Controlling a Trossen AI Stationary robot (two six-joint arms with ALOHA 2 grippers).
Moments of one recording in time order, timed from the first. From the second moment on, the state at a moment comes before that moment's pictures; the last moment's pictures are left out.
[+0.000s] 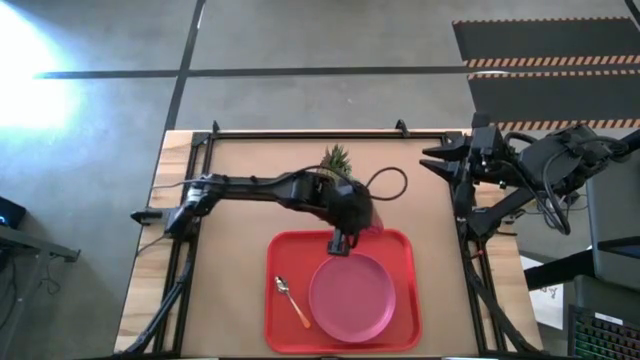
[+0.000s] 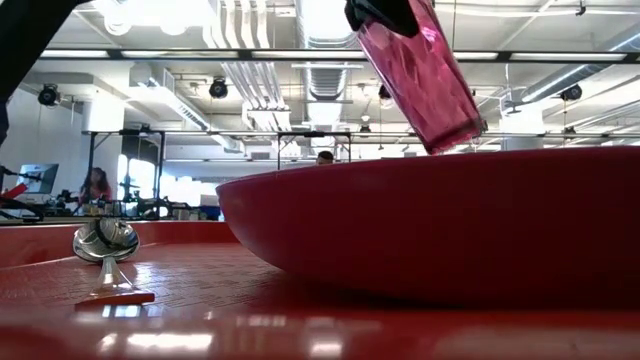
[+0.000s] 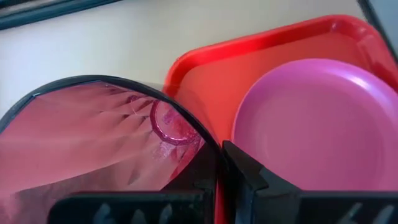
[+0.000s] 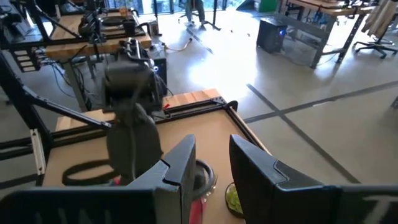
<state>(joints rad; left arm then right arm) -0.09 2.12 2.27 -1.06 0.00 0.15 0.46 1.33 2.14 -1.23 0.73 0.30</state>
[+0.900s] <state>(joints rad) -0.13 2.06 2.25 -1.14 -0.06 0.14 0.46 1.24 1.99 -1.51 0.63 0.62</state>
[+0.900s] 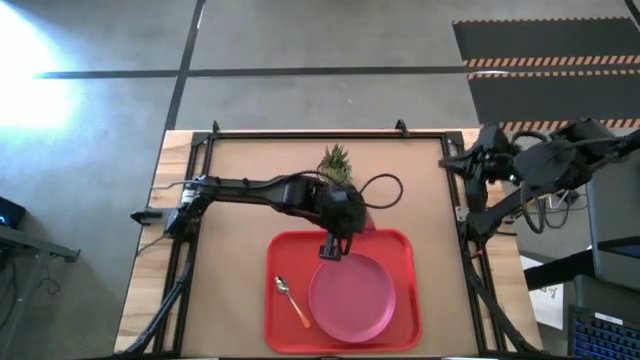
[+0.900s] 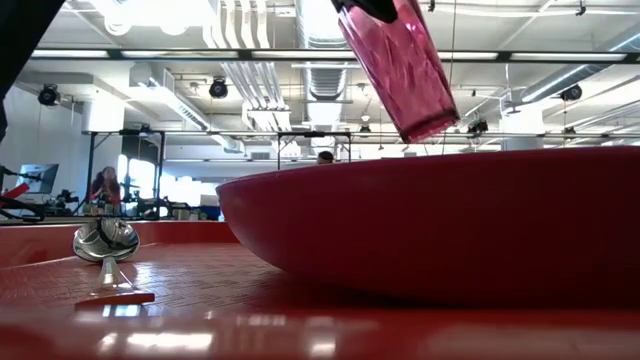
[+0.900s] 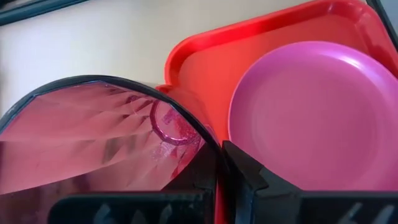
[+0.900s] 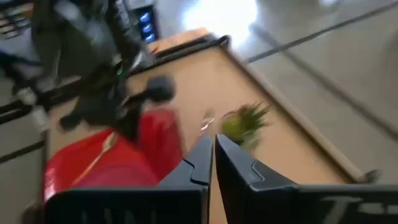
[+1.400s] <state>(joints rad) -0.13 1.99 2.25 -1.25 -0.15 0.14 0.46 1.22 1.22 -1.27 0.21 1.10</state>
